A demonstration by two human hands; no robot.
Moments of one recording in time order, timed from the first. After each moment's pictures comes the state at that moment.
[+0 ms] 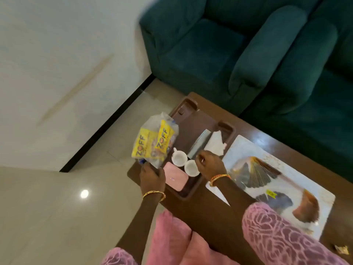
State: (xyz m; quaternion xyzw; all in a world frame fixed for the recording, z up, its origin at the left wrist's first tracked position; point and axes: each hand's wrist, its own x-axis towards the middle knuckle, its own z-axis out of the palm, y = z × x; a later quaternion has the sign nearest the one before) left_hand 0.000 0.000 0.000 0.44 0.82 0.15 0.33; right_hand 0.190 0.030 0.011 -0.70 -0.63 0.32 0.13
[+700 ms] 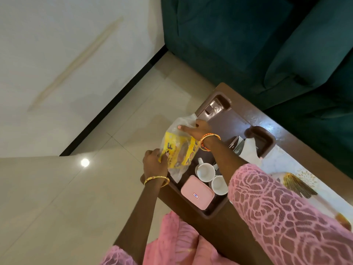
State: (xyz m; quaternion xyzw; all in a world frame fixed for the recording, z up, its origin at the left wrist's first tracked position) left_hand -0.083 0.112 -0.053 0.41 0.82 0.16 0.37; right_hand 0.073 0.220 -0.068 -0.73 -0.42 0.53 0.09
